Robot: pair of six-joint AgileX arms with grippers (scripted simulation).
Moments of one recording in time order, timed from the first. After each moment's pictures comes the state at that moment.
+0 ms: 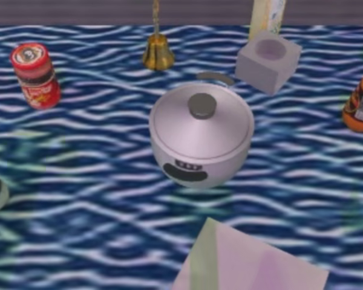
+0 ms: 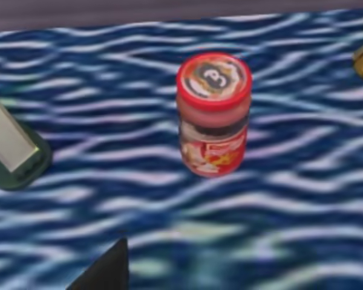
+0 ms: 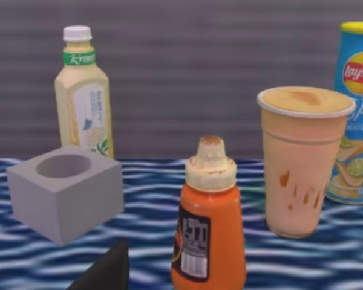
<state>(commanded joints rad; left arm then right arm) -0.01 0.88 0.83 -0.49 0.03 0.07 0.00 0.00 0.00 0.00 0.00 0.00</state>
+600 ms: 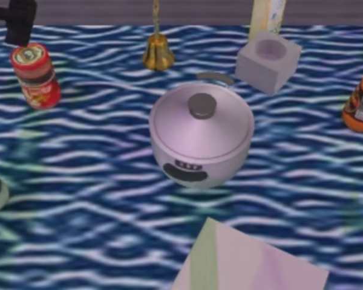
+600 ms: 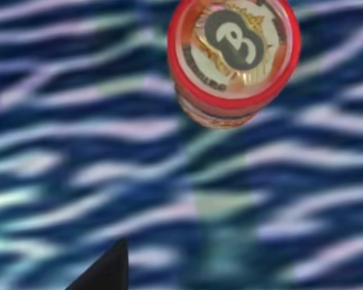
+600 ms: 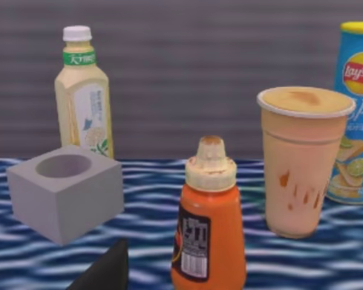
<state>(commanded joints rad) -0.01 1.88 1.79 -1.04 0.05 0.17 0.00 0.00 0.00 0.00 0.00 0.00</state>
